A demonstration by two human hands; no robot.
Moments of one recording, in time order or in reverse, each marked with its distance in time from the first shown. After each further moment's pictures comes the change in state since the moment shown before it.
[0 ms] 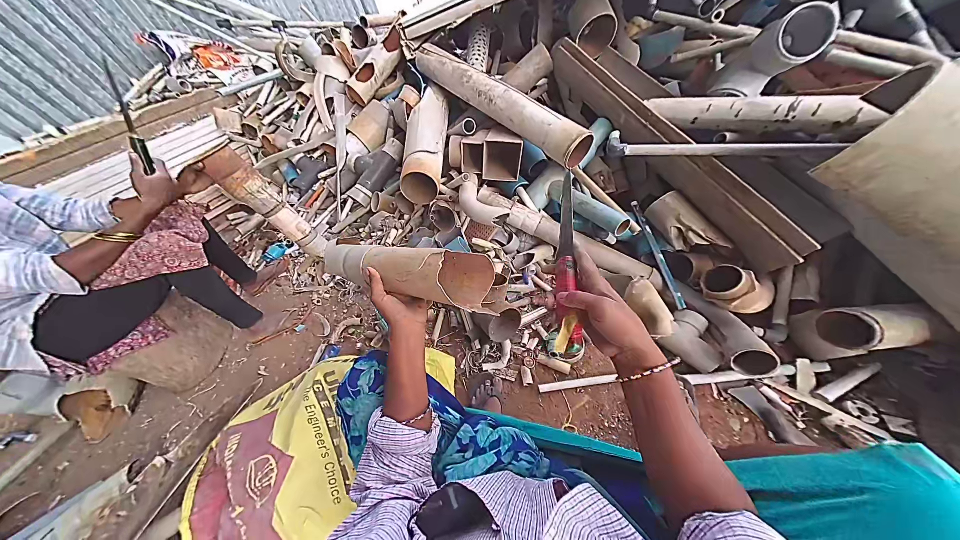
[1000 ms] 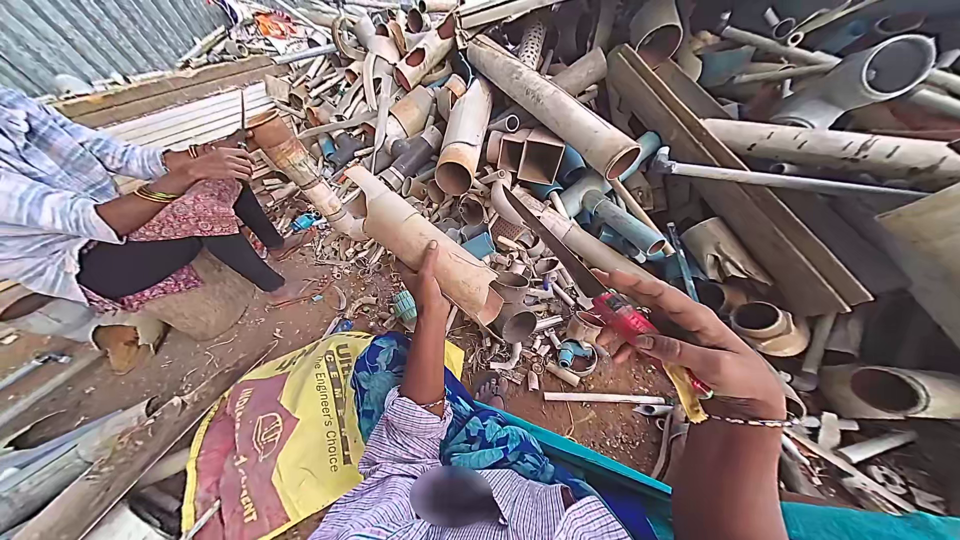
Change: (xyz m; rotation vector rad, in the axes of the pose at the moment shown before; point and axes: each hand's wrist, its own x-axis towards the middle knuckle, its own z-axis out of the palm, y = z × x) left_hand 0.002 -0.008 -0.005 0.378 -0.007 0.286; right_hand -0.025 -0.030 -0.043 -0.208 -0.512 -0.303
